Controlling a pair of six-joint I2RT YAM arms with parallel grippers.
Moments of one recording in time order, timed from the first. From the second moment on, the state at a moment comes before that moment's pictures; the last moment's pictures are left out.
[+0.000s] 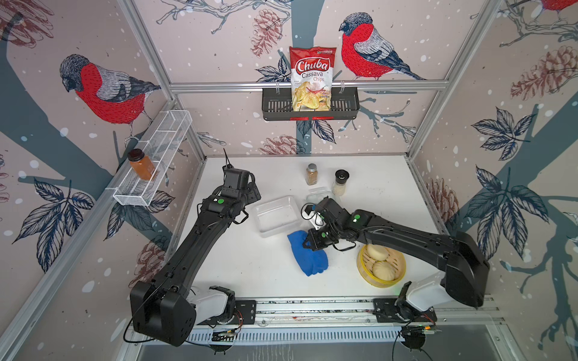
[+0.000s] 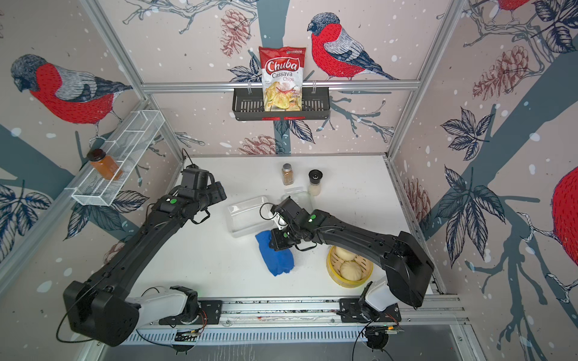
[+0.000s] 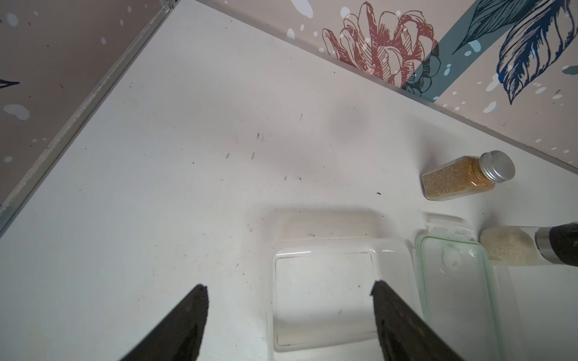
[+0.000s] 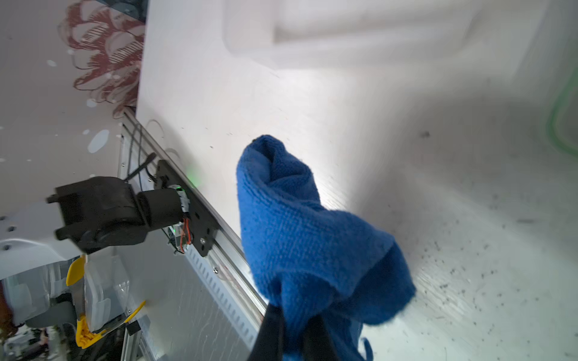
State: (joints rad) left arm -0.27 1.23 1.12 -0.68 -0.22 -0.55; right arm 0.95 1.50 1.01 -0.53 -0.40 0.58
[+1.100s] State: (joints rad) left arm -0.26 1.11 0.88 -0.45 -0.29 -0.49; right arm 0.78 0.95 0.88 -0.63 0.30 0.63
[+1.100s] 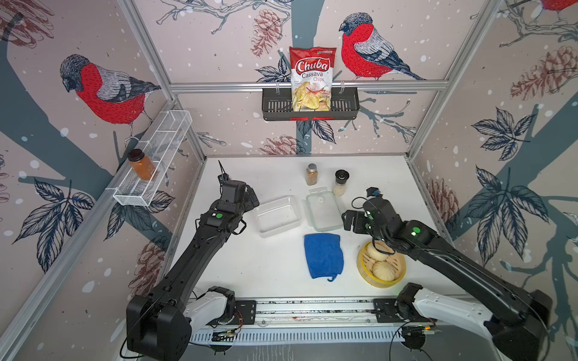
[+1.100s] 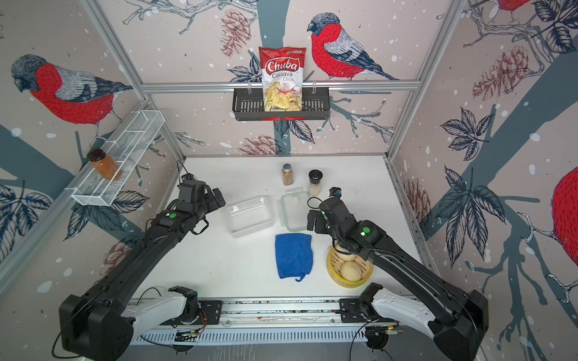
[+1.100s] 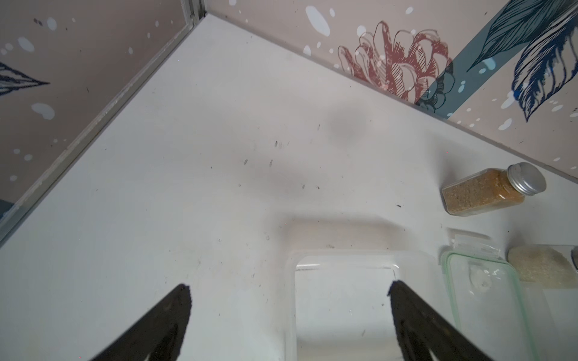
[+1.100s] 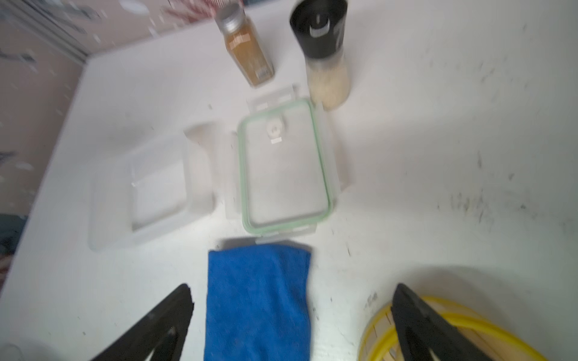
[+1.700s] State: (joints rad) left arm -0.13 1.43 0.38 0.61 -0.26 -0.06; right arm 0.22 1.07 0.27 0.43 0.76 0.18
